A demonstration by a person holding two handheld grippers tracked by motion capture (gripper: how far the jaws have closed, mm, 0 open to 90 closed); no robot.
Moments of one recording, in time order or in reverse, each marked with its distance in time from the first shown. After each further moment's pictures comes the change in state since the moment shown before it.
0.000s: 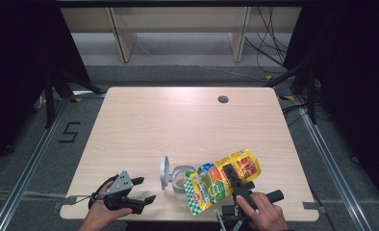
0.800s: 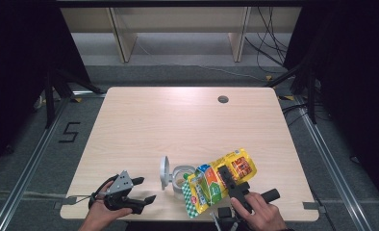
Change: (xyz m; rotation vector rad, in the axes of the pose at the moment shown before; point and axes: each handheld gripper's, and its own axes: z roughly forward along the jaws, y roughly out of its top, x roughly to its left) left arm -0.001 0.000 0.000 0.006 -0.001 -0.018; right arm -0.001 0.008 0.003 -0.047 -0.043 -0.149
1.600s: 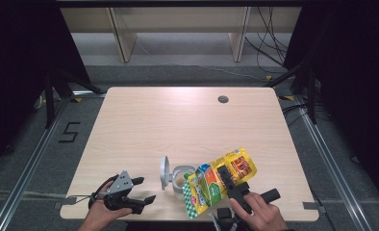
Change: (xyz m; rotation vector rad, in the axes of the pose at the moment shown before) left arm 0.000 0.000 0.001 -0.006 0.001 -0.003; right arm -0.002 0.002 -0.002 0.024 0.015 -0.015
